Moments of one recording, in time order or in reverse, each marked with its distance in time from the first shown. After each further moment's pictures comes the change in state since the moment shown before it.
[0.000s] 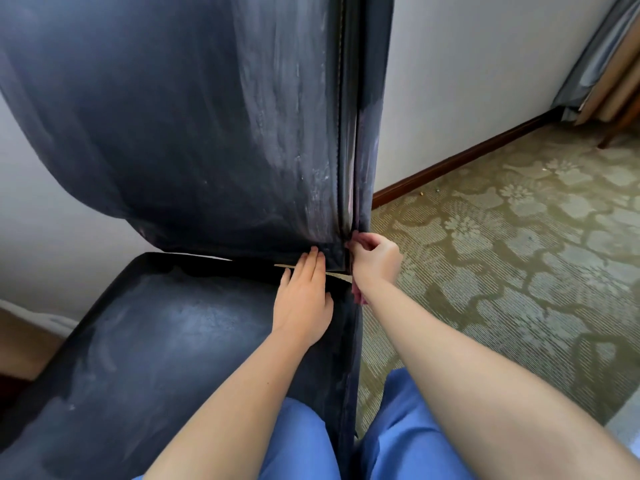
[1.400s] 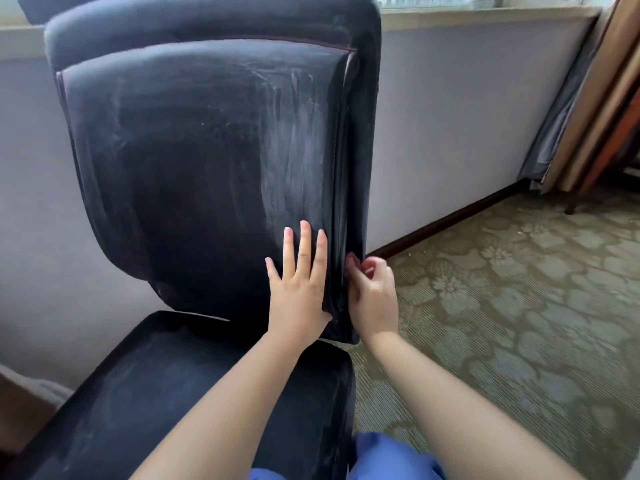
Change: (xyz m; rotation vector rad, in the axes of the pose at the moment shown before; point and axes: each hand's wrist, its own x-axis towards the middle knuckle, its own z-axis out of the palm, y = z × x) left_hand 0.035 0.032 -0.102 0.150 0.178 0.014; right_hand 0.014 -0.025 -0.032 -0.358 0.217 -0.928
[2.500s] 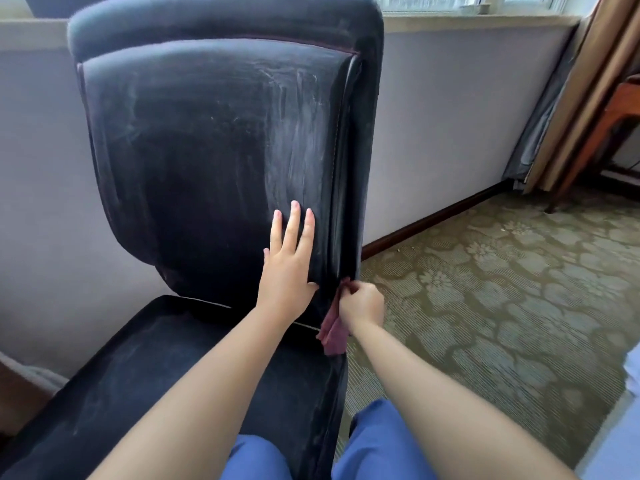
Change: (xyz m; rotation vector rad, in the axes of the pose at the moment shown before) left_hand -0.005 -0.011 -0.019 -0.256 0.123 0.077; right_hand -0.014 -0.041 -0.038 0.160 -0.372 0.783
